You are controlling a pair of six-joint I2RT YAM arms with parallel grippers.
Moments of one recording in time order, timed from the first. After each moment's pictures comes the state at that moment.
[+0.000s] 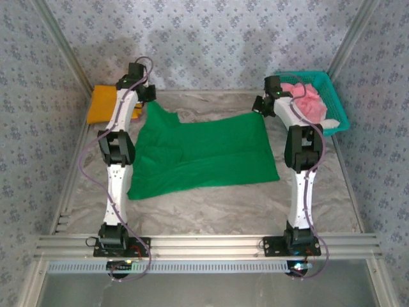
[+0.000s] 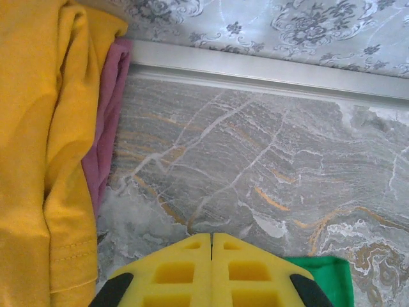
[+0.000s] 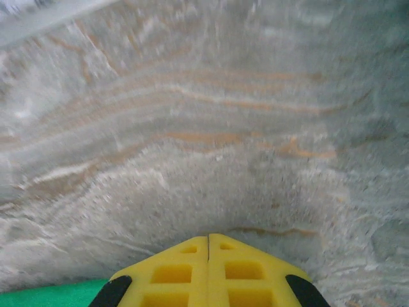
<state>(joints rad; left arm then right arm) -0.08 2.65 2.70 -0.96 0.06 -0.20 0.08 2.28 1.96 -0.59 -0.05 0.38</state>
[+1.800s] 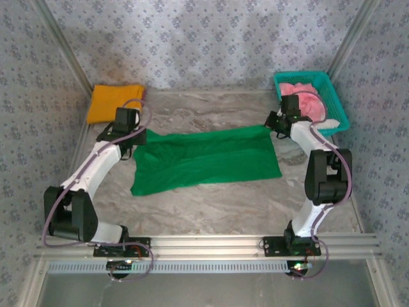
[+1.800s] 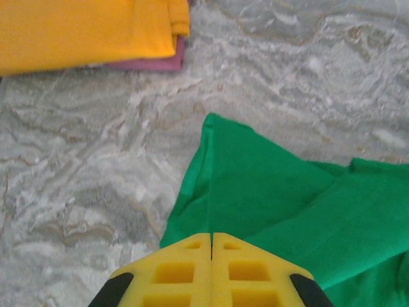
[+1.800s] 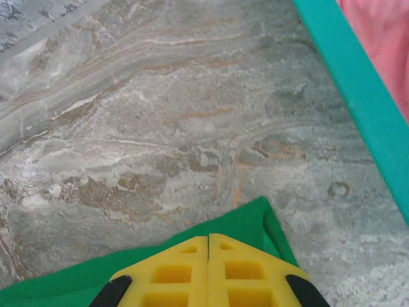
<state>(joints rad) -0.20 1.39 1.07 -0.51 -0.19 -0.16 0.04 1.74 1.26 -0.35 -0.07 0.42</state>
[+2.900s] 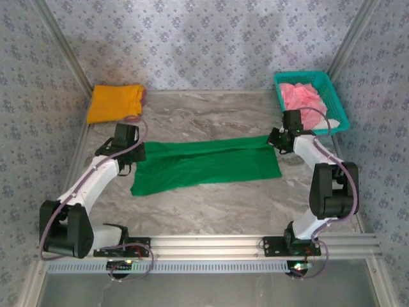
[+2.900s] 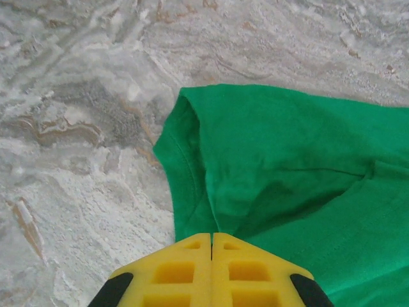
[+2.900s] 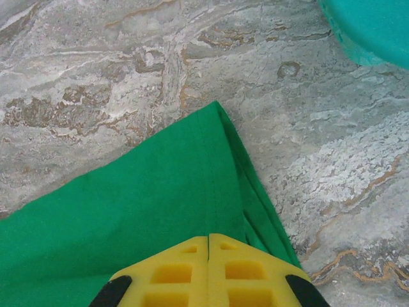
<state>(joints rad) -0.22 1.27 0.88 -0.57 -0.16 -0.29 0.03 1.58 1.03 -0.41 -0.07 0.43</state>
